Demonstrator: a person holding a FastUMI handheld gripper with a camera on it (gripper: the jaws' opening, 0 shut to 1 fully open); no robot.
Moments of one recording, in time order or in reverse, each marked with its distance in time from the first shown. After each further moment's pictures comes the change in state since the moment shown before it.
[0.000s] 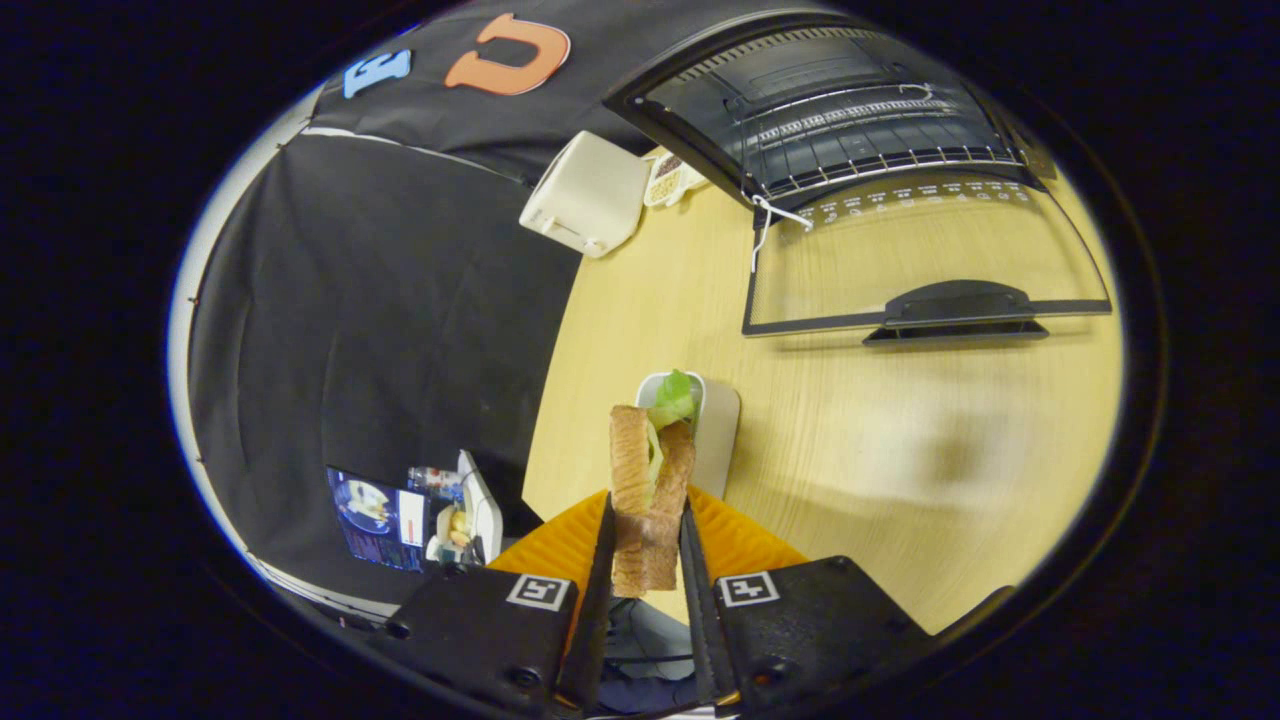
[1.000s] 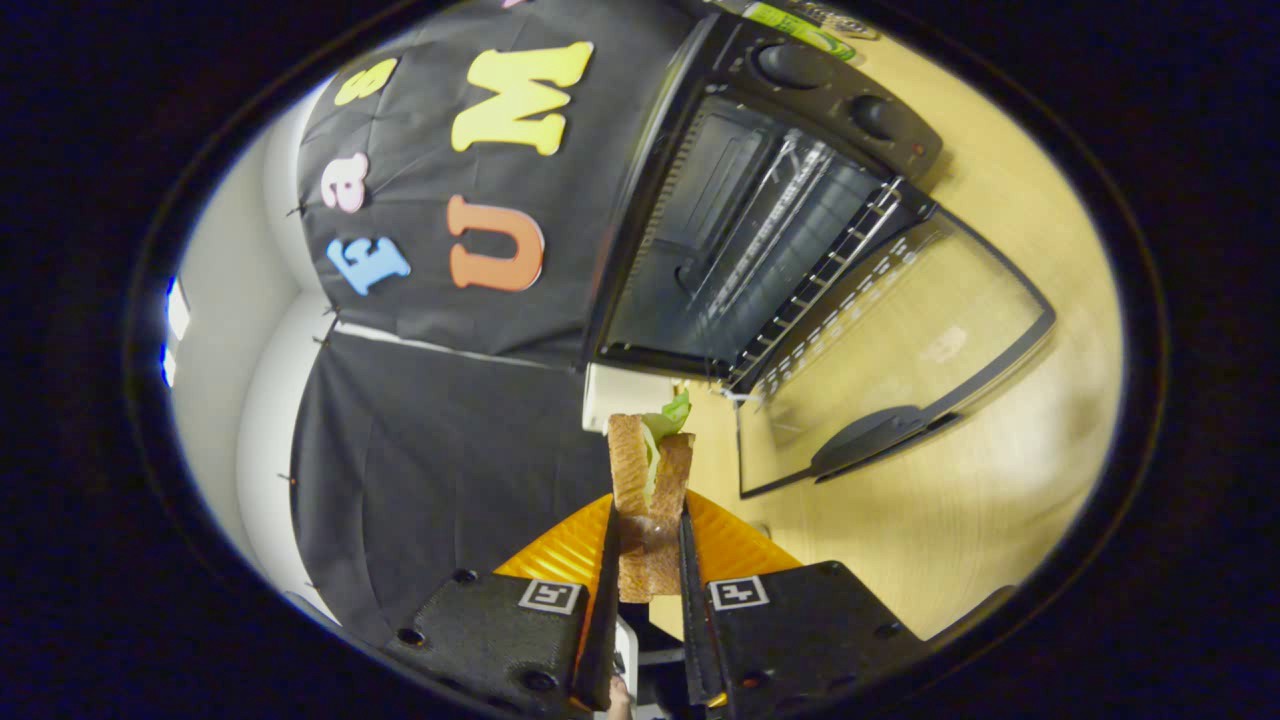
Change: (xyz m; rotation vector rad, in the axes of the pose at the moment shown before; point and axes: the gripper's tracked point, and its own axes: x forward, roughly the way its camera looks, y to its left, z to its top) arm -0.083 -0.039 0.117 0.359 -0.501 0.277
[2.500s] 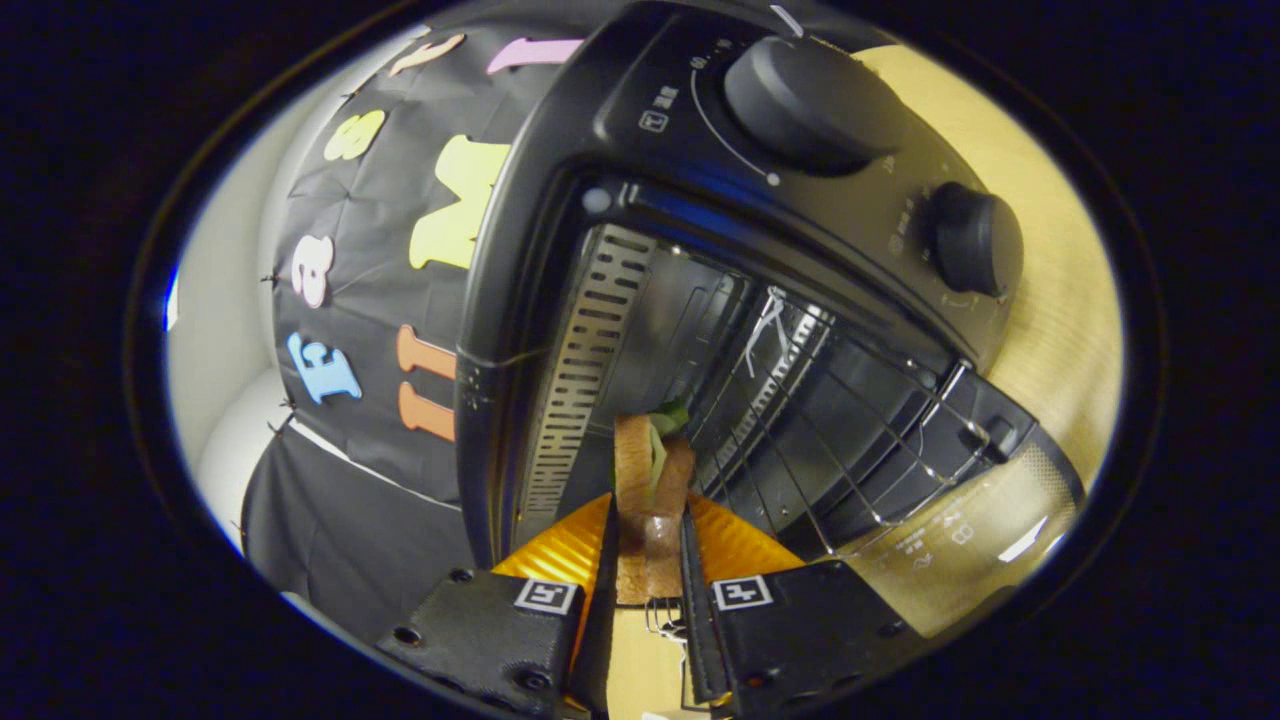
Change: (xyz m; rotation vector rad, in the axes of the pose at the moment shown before) arm 0.089 -0.041 0.156 -0.047 -0.436 -0.040
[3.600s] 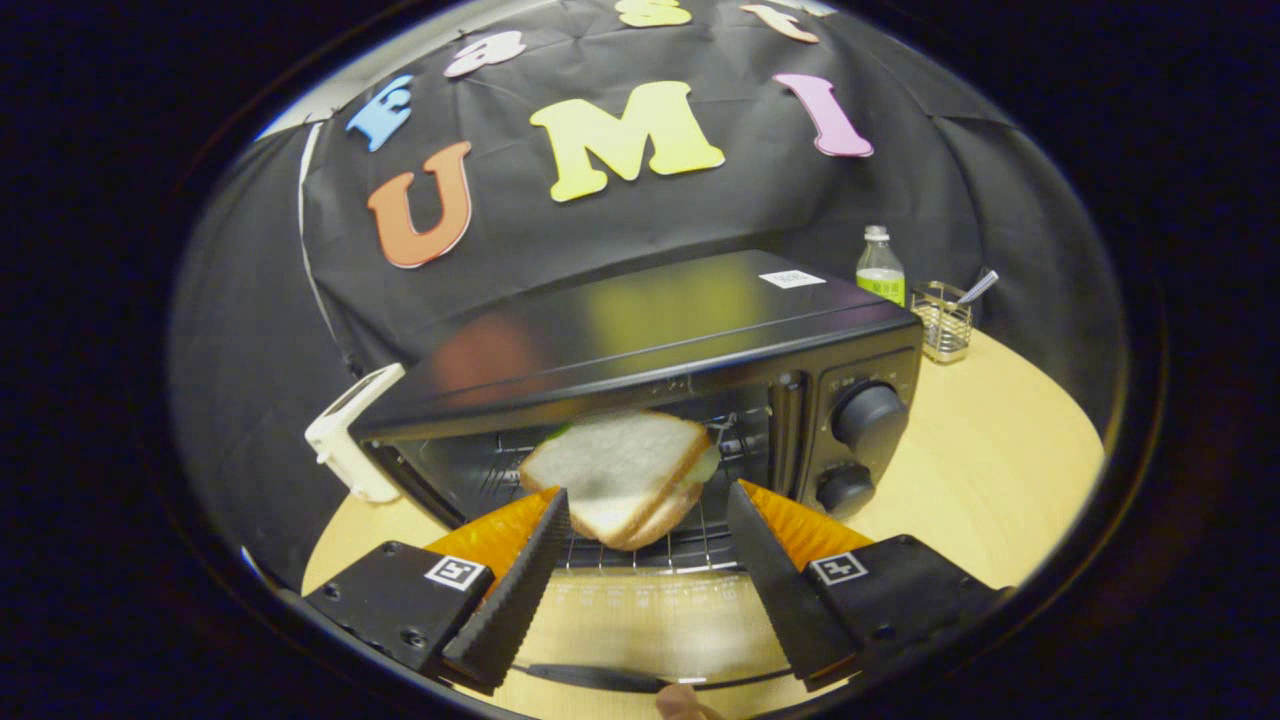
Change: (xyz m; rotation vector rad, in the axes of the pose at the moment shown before) arm -0.075 -0.013 0.008 -0.914 0.006 -0.414
